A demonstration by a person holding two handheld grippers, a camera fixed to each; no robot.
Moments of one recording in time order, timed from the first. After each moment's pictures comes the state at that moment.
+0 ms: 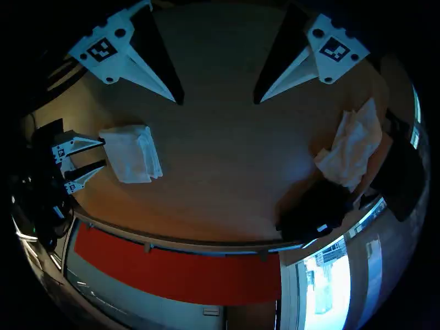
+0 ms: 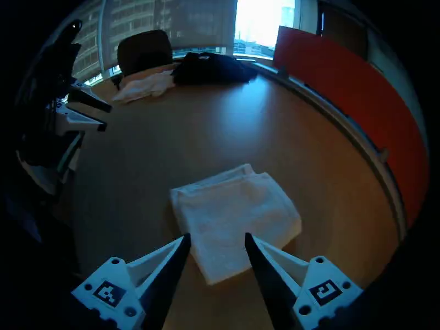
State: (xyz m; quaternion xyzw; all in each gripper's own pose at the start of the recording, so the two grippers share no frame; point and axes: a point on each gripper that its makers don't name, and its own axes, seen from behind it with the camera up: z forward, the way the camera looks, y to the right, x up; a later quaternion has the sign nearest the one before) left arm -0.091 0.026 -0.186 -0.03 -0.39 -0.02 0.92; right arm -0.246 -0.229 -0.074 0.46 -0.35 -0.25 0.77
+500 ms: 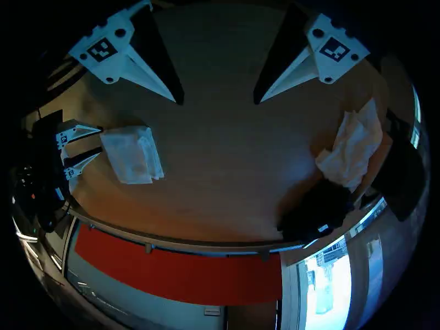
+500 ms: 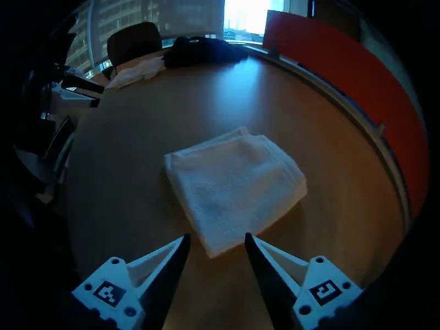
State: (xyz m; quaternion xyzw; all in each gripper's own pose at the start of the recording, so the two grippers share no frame) left arm -0.091 0.029 -0.187 -0.03 -0.39 -0.02 0.92; right arm -0.278 -0.194 -0.093 0.43 -0.39 -0.25 0.77
